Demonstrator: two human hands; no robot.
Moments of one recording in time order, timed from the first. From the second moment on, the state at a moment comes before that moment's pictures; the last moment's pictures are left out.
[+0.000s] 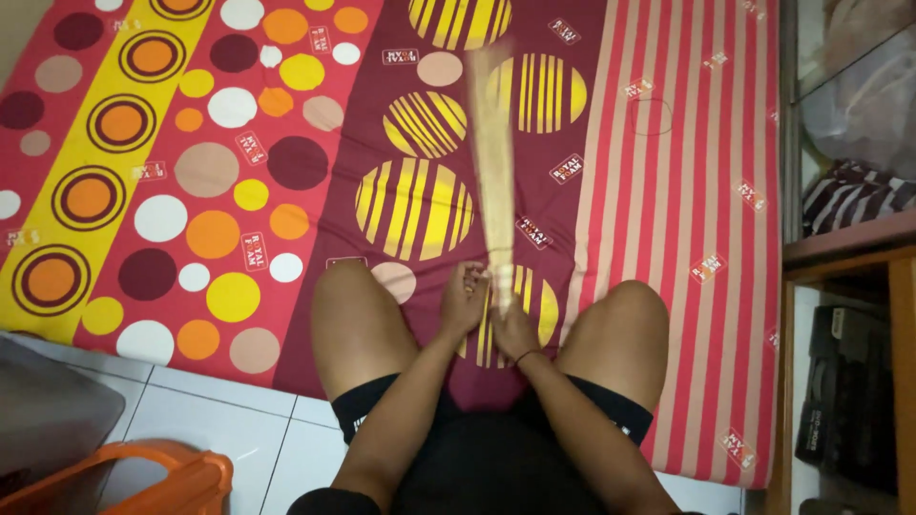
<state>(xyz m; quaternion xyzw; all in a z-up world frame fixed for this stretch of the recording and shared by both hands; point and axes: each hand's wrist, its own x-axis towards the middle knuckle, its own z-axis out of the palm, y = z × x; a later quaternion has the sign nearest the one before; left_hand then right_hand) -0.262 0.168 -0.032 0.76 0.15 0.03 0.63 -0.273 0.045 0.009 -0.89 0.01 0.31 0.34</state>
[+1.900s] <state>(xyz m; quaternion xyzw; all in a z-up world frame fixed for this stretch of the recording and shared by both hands) -0.257 0.181 -0.022 0.82 0.03 0.08 0.57 -0.229 0.073 -0.007 -0.89 -0.03 0.21 0.40</state>
